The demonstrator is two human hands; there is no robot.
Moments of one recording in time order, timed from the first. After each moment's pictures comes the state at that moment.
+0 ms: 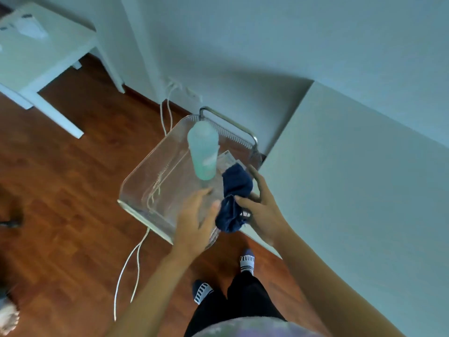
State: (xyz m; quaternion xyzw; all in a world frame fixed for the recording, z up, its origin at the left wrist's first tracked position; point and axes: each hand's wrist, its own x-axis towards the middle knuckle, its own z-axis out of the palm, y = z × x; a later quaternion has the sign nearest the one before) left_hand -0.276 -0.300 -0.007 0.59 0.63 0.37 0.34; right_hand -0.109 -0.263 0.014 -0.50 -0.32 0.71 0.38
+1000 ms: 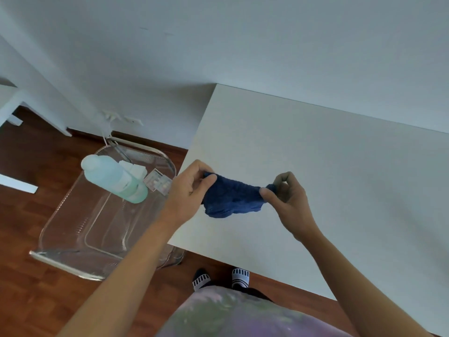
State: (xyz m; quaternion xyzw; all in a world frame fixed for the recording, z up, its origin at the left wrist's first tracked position) left_hand -0.072 -0.237 0.069 0.69 0.43 0.33 0.47; right_hand 0.156 -0.312 0.047 -0.62 -0.42 0.46 0.48
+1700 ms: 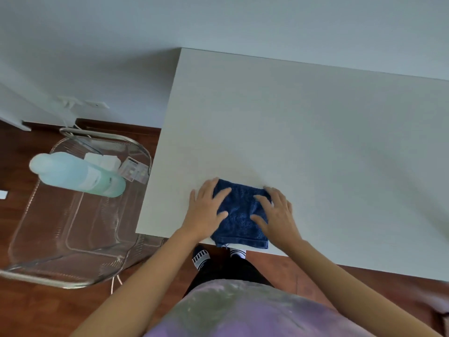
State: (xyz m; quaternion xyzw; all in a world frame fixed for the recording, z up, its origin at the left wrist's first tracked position) left_hand -0.041 -0.275 -0.068 0.86 0.42 -0.08 0.28; right_hand 0.154 -0.381 -0.066 -0.77 -0.58 0.23 0.08
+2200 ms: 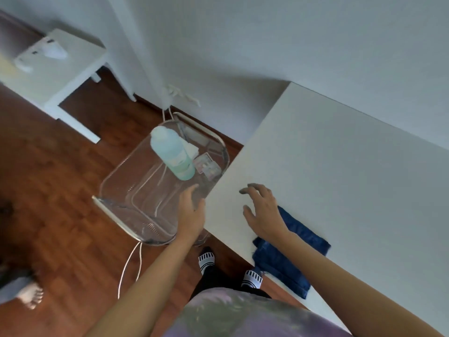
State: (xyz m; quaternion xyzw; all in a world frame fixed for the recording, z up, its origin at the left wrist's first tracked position) left_hand -0.158 -0.276 -0.039 0.44 0.76 0.34 0.34; right_hand 0.033 -0.261 -0.018 -0.58 -0.72 0.34 0.17
